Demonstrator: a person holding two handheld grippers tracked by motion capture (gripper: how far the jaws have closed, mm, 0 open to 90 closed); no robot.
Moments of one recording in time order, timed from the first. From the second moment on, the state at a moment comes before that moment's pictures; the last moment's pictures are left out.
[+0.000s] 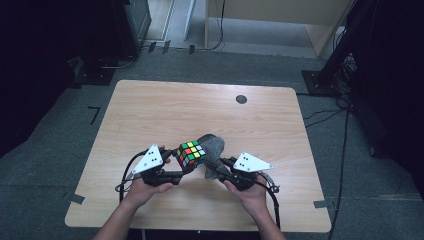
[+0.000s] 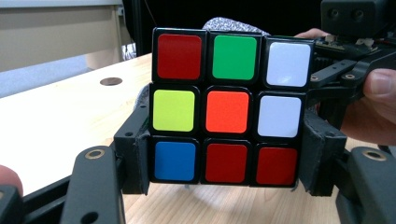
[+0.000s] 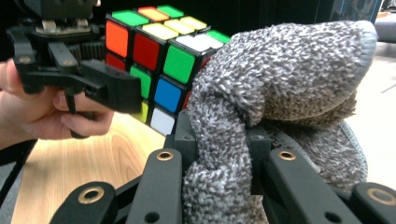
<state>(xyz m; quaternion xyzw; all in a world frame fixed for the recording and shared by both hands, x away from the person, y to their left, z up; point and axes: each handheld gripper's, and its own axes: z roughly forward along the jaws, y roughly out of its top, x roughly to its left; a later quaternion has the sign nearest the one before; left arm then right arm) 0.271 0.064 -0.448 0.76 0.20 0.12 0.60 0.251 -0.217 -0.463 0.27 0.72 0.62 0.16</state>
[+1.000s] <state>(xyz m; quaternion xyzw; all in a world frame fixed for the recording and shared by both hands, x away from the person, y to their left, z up) 0.271 0.064 -0.448 0.76 0.22 0.13 0.60 0.249 -0.198 -0.477 0.21 0.80 0.53 0.18</state>
